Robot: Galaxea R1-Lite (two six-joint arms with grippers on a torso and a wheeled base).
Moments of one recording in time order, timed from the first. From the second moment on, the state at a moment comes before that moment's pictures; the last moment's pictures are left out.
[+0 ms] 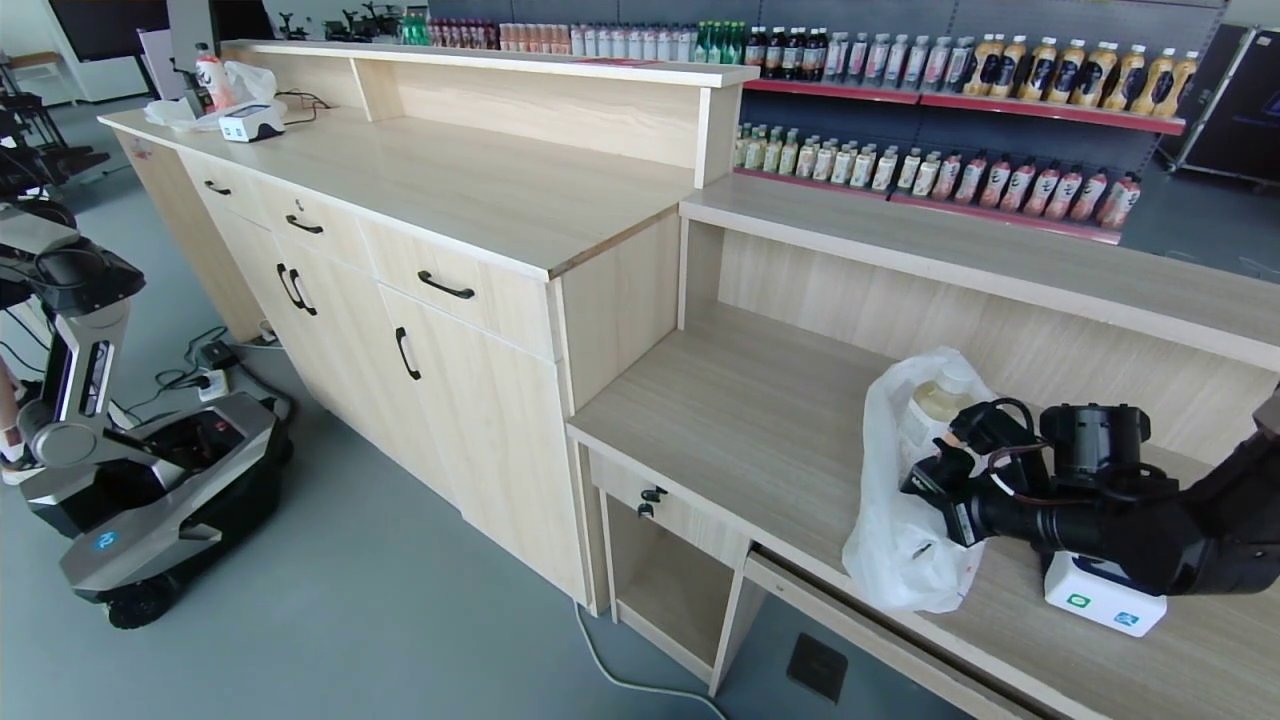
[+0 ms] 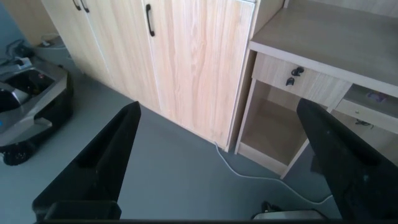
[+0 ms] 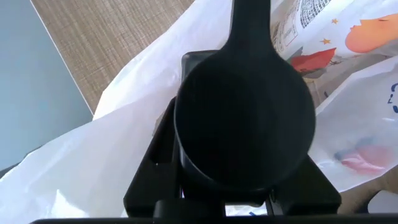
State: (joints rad) left arm 0.00 0.00 0.00 0.00 -0.06 0.01; right arm -0.03 2.07 -0.70 -0.80 0.31 -0.36
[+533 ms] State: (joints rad) left arm 0.00 0.00 0.00 0.00 -0.06 0.01; right arm -0.05 2.10 -0.68 -0.85 0.32 -0.34
